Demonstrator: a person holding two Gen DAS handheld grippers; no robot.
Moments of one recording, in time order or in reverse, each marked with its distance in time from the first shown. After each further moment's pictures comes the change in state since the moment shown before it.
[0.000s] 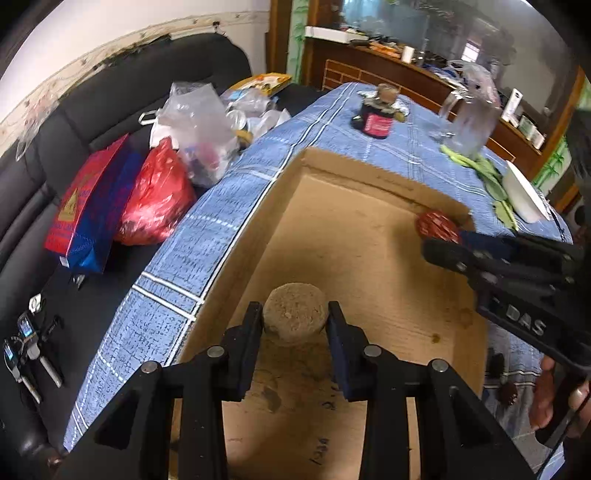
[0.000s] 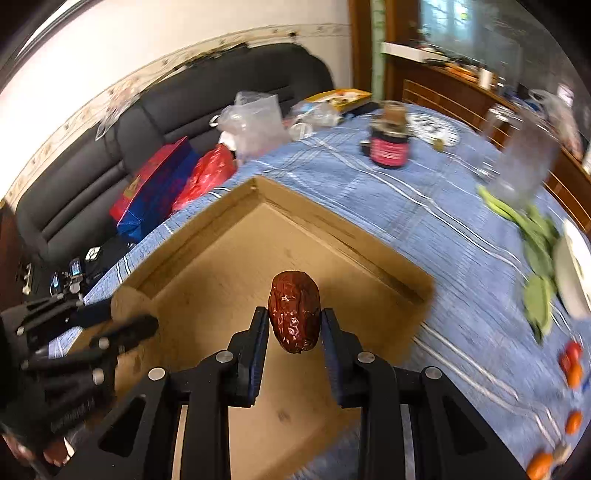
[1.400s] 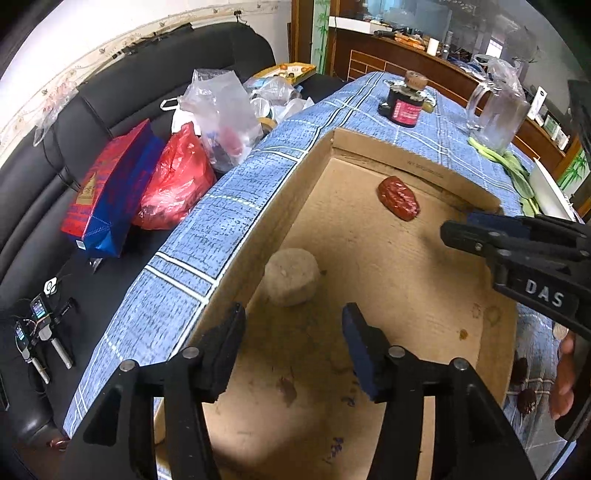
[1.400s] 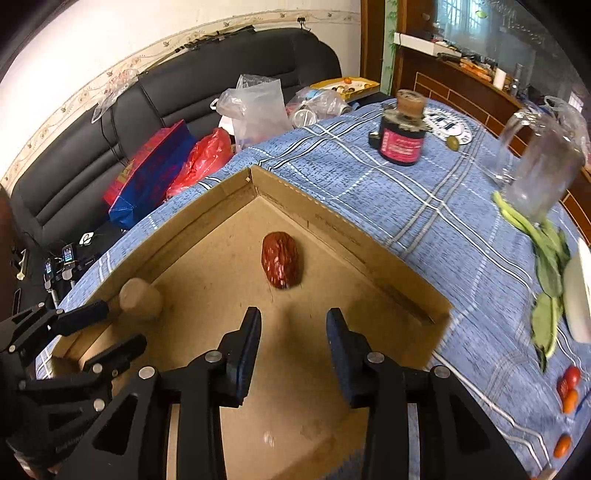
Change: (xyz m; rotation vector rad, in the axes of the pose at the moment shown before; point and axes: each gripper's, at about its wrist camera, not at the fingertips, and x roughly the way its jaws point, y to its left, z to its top) left arm 0.005 -0.001 -0.010 -0.030 0.023 0.090; right arm 0.010 -0.010 0.006 -0.024 0.054 -0.013
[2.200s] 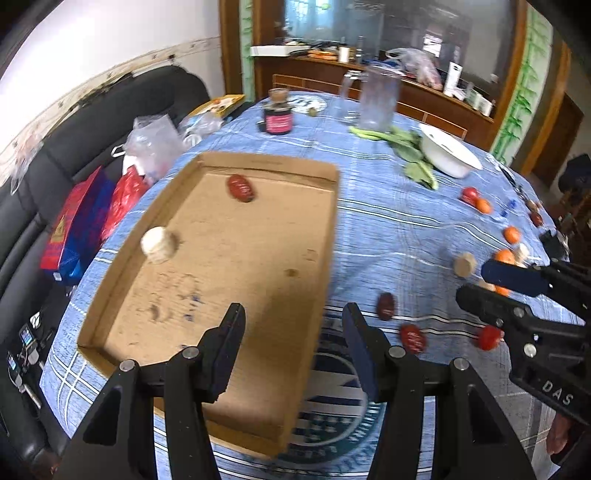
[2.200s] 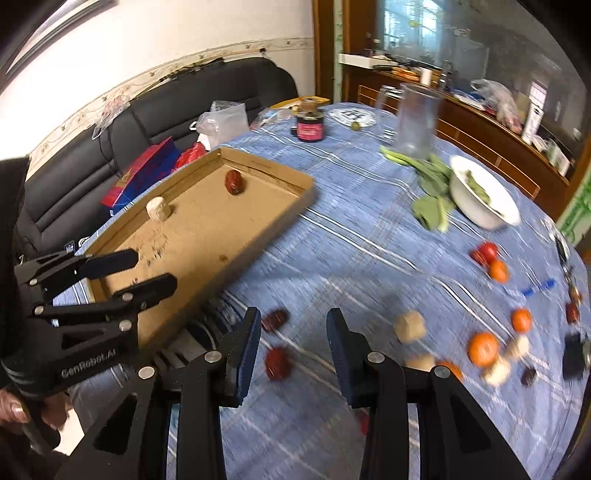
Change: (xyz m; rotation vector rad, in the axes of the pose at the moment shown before) left arm -0.081 -0.121 -0.068 0.172 -0.105 -0.119; right arm -0.143 -0.045 -0.152 0.087 -0.102 -0.100
